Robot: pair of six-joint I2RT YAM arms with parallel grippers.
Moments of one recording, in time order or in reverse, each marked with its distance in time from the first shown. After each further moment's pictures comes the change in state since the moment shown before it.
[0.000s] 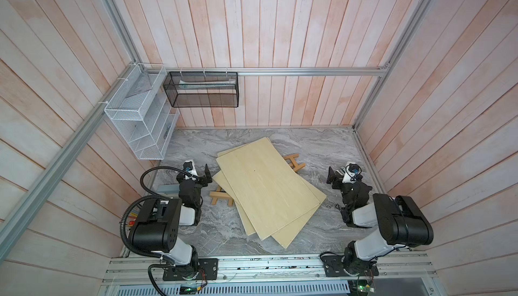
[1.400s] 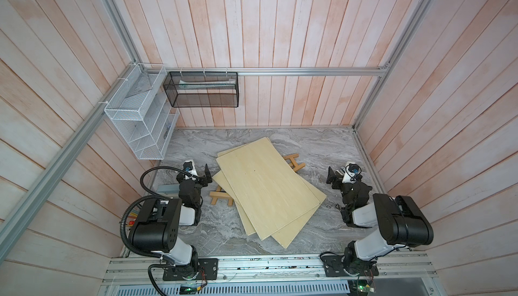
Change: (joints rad) left arm 0.000 -0.001 0.000 -0.002 -0.001 0.000; right arm 0.000 0.000 0.000 0.000 -0.010 0.002
